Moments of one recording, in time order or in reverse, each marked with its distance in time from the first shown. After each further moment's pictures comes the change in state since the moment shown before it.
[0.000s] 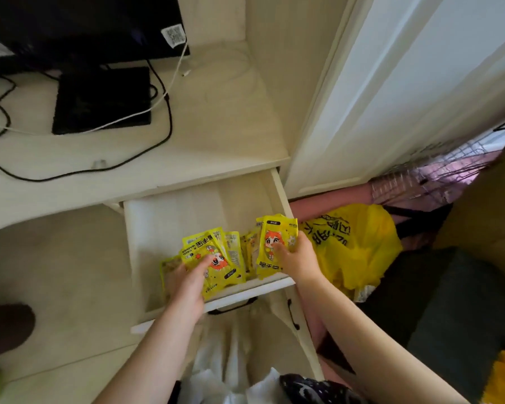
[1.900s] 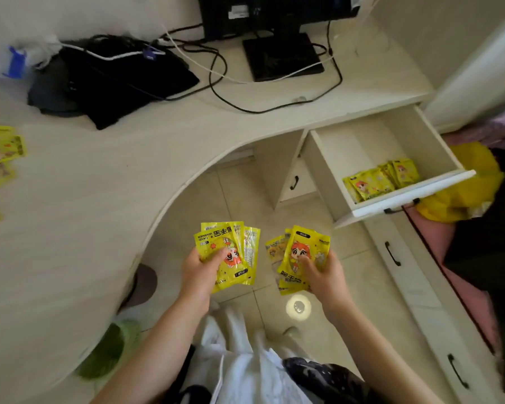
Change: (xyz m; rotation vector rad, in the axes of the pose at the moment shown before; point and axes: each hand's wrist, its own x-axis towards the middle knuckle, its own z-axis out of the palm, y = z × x) left_hand 0.029 0.081 -0.590 0.234 -0.184 0.245; right_hand -0.364 0.014 0.473 0.239 0.133 0.073
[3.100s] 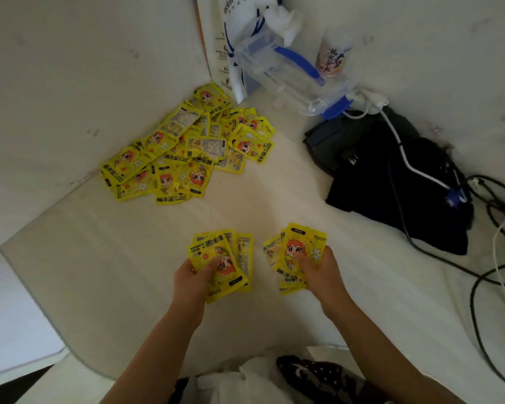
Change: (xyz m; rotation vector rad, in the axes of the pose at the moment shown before) left_hand 0.147 0.089 -0.240 -0.804 0.807 -0.138; right_hand 0.095 -0.231 0.434 -0.689 -0.830 -0.331
